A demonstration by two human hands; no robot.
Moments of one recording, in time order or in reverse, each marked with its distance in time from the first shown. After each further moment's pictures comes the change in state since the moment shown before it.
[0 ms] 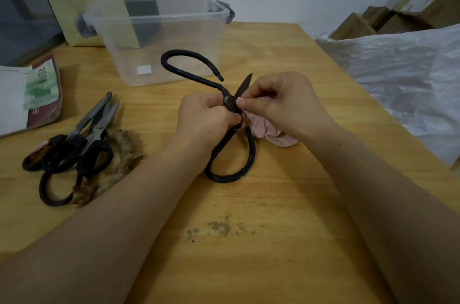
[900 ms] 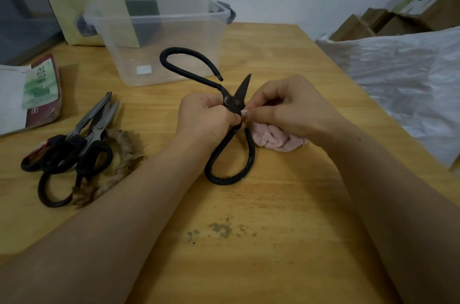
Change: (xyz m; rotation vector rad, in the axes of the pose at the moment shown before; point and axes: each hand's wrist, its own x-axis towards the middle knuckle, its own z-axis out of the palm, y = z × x) left_hand 0.003 -0.002 0.000 0.017 0.037 -0.010; right_hand -0.004 -0.003 -0.012 0.025 -0.165 0.085
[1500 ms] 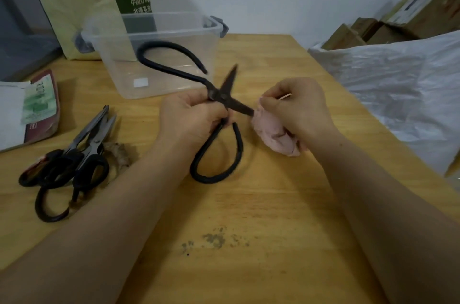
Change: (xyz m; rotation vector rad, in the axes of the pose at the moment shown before) left_hand -0.001 0.014 -0.008 -0.102 0.054 0.085; right_hand 0.008 0.011 -0.006 -0.077 0.364 0.101
